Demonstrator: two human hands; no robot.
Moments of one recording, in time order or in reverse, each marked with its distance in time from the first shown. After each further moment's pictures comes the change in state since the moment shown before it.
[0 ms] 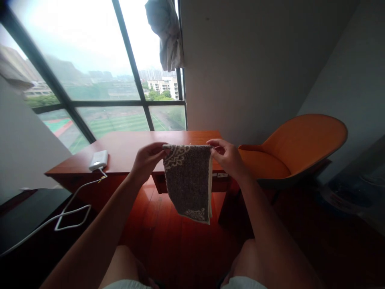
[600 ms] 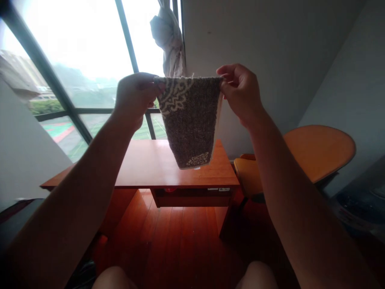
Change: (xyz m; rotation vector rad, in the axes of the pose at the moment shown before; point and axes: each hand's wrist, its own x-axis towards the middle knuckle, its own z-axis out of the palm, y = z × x) left_hand 0.150 0.142 0.019 0.239 0.137 0.462; right_hand 0.170 -0.109 -0.046 0.006 0.225 -0.447
